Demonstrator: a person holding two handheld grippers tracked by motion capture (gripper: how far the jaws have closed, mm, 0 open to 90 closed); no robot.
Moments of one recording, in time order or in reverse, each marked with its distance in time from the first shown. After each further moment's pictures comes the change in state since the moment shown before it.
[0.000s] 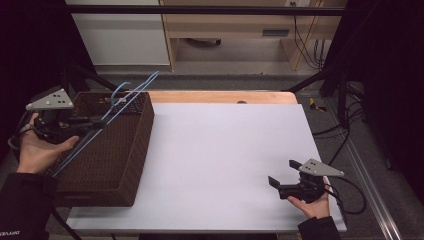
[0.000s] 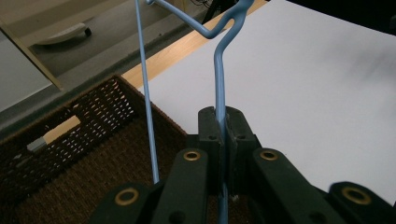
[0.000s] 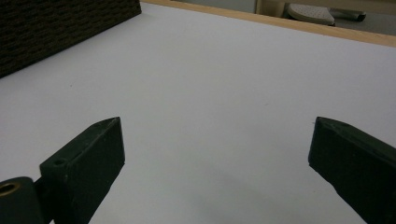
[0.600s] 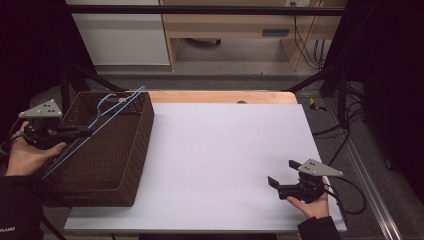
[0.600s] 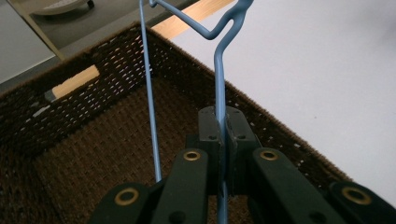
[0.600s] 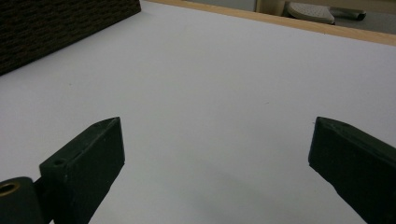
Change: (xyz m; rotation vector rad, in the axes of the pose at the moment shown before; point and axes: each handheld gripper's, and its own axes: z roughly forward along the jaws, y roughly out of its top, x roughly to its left) left arm 0.040 -0.053 0.004 0.067 0.009 -0.055; right arm 0.001 -0.001 0.001 0.006 -0.001 0.000
